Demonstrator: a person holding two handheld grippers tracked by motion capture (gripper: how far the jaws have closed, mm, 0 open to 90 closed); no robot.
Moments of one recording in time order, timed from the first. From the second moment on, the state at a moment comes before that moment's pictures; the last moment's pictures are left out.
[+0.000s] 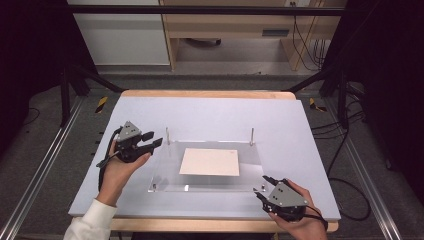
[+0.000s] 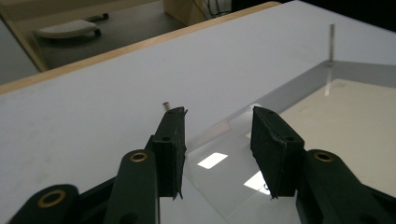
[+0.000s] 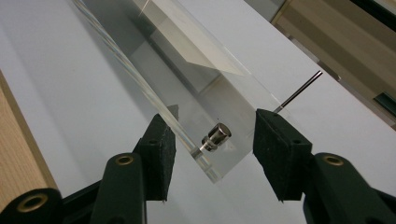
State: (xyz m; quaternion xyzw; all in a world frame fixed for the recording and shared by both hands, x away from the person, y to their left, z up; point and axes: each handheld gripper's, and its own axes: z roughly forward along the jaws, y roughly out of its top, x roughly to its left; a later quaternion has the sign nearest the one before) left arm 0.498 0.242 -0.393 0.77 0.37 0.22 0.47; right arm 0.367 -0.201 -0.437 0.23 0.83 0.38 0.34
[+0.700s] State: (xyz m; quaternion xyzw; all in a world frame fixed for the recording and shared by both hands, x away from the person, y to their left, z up) left arm 0.449 0.231 -0.356 0.80 0.27 0.21 0.49; right arm 0.376 -0.201 -0.415 0.23 0.83 0.39 0.33
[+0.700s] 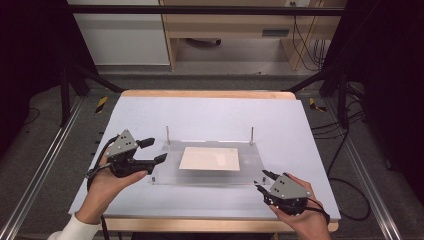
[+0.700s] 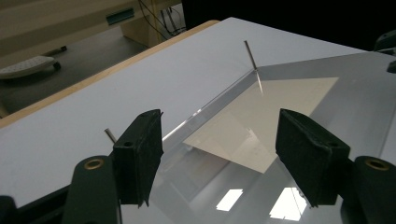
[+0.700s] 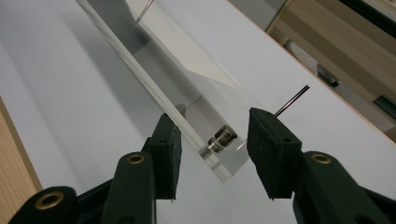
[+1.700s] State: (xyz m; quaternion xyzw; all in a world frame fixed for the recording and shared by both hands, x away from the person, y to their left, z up) left arm 0.416 0.199 -0.337 0.87 0.13 0.25 0.40; right arm 0.392 -0.199 -0.386 0.25 0.84 0.38 0.31
